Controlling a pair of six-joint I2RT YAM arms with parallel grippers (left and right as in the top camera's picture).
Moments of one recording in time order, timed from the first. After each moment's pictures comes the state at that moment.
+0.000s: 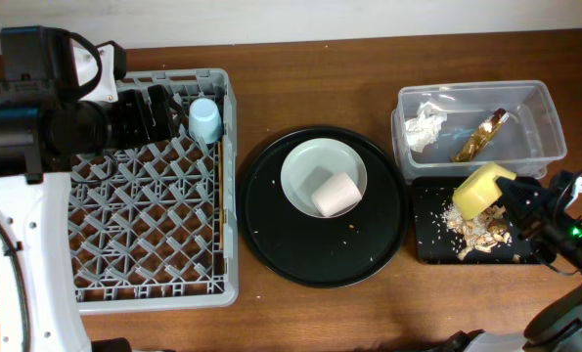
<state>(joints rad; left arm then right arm) 0.04 1.58 2.03 -1.43 0.31 -0.18 -0.91 1.62 0.92 -0.95 -1.49 -0.06</state>
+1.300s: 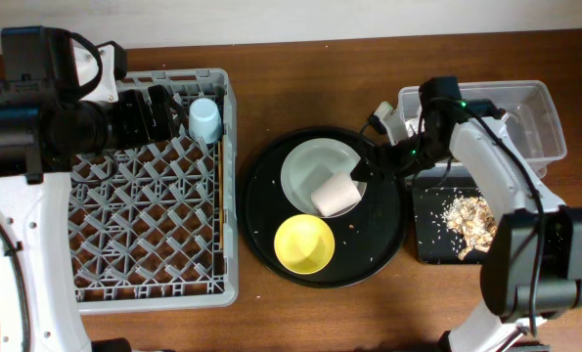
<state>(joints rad) 0.04 1.58 2.03 -1.43 0.31 -0.18 0.04 1.86 1.40 -1.03 -0.72 -0.35</state>
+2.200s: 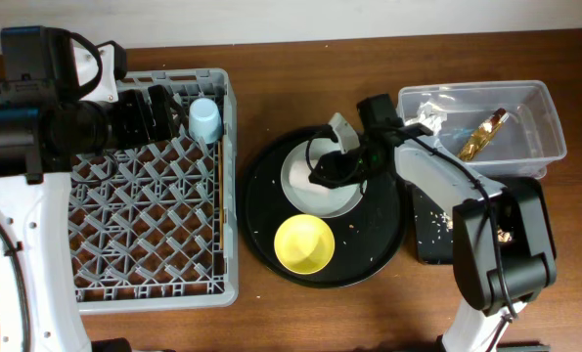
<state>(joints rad) 0.04 1.58 2.03 -1.43 0.31 -0.18 0.26 1.92 1.27 -0.57 -0.65 0.05</state>
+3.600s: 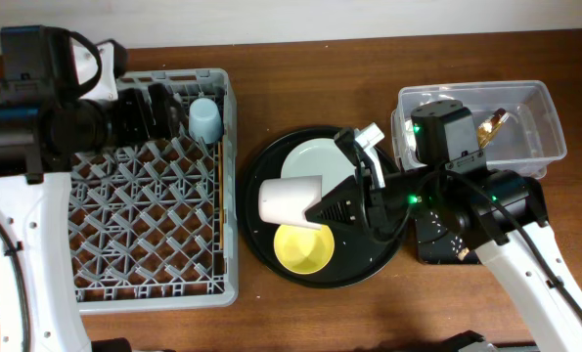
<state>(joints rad) 0.04 1.58 2.03 -1.41 0.31 -0.18 0.34 1.25 1.28 -0.84 -1.23 0.07</state>
